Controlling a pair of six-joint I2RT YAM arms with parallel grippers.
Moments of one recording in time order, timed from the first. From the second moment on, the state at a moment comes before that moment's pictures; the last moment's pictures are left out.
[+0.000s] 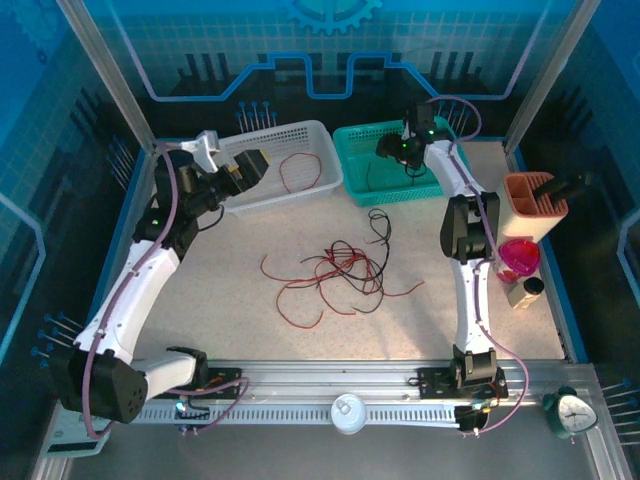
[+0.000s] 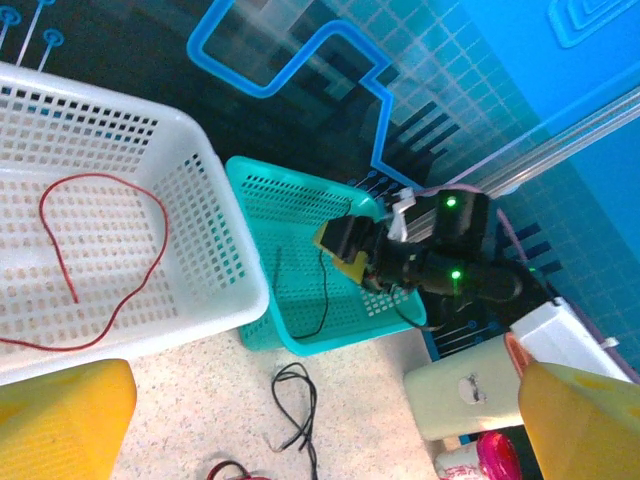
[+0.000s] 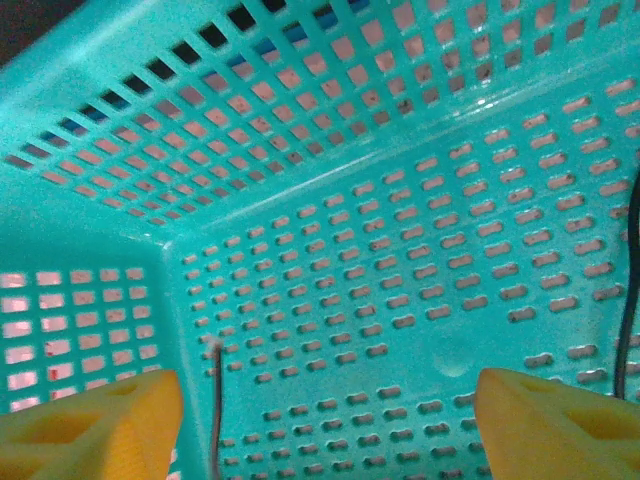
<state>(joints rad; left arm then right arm) -0.14 1.18 1.10 -0.19 0.38 -0.72 0.12 2.43 2.28 -0.74 -0.17 0.43</state>
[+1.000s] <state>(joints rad) -0.14 1.38 0.96 -0.18 0.19 -0.82 0.43 1.94 1.76 -0.52 -0.25 0.44</state>
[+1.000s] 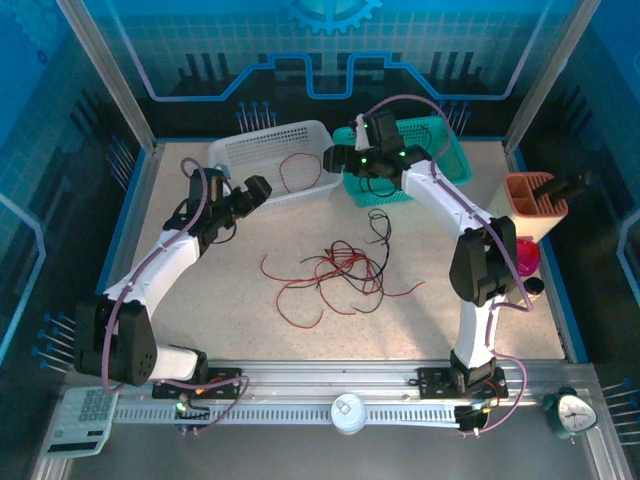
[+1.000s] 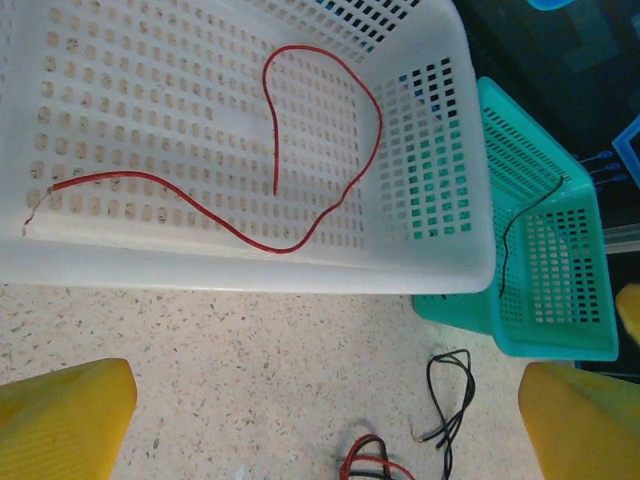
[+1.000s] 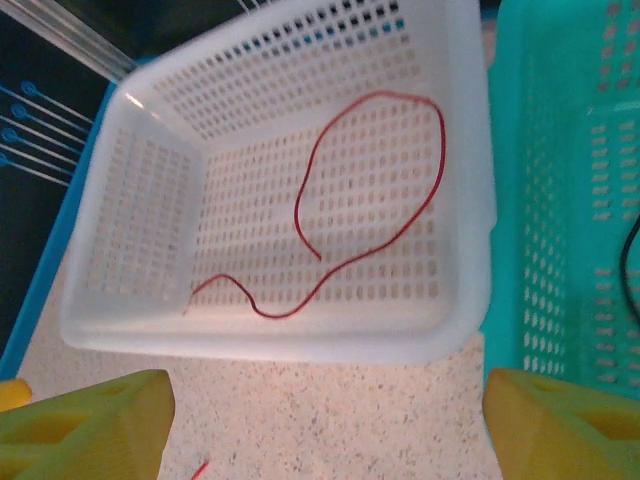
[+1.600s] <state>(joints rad) -0.10 1.59 0.96 -0.09 0.15 -0.83 0.46 1.73 1.50 -0.46 -0.22 0.48</state>
